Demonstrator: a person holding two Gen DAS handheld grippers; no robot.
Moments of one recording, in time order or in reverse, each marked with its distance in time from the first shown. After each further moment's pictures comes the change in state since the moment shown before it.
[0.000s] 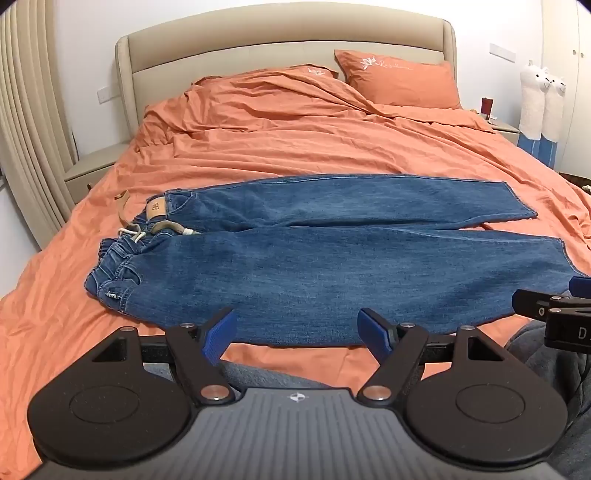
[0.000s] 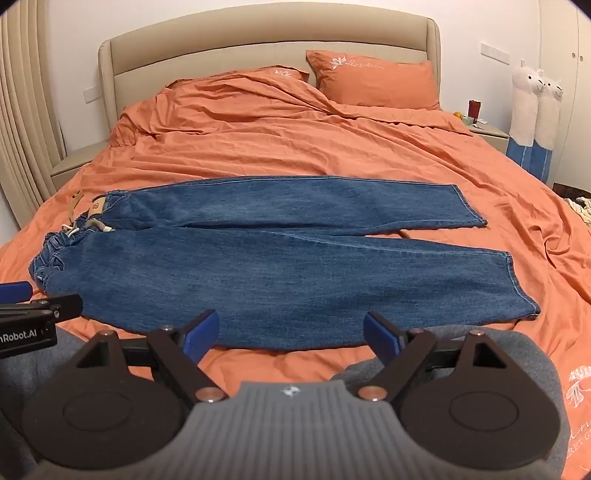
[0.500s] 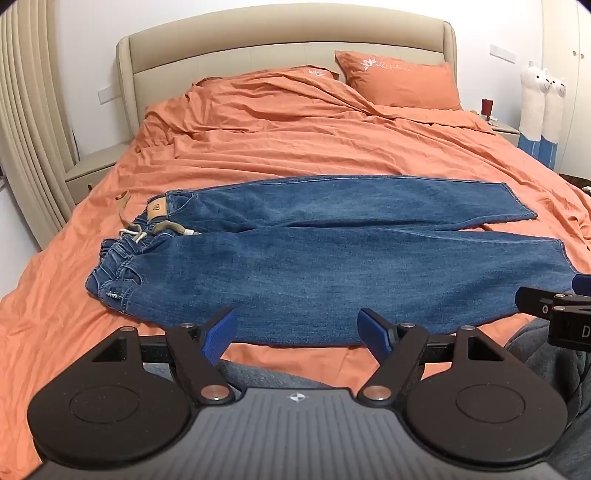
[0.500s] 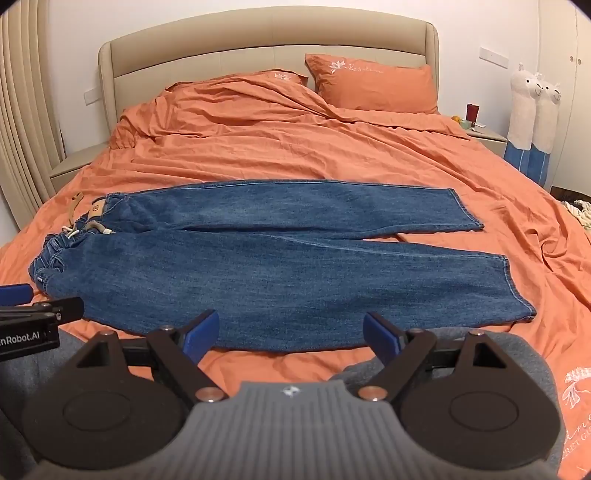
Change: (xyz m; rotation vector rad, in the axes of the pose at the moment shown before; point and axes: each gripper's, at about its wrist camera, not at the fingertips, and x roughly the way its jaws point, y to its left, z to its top) left arm 0.000 0.000 0.000 0.000 0.004 -0.001; right arm -0.006 -0.002 0.002 0.001 -0.005 -0.005
